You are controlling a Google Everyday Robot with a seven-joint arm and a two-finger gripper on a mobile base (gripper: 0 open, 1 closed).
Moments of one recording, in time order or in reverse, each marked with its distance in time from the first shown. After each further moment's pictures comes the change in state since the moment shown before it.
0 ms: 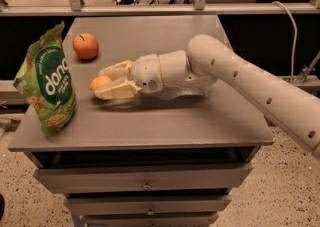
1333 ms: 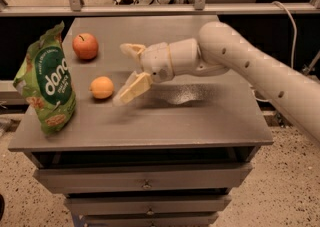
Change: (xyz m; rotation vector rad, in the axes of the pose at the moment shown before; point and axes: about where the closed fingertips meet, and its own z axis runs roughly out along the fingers) arm -0.011 -0.016 -0.028 0.047 0.045 -0.047
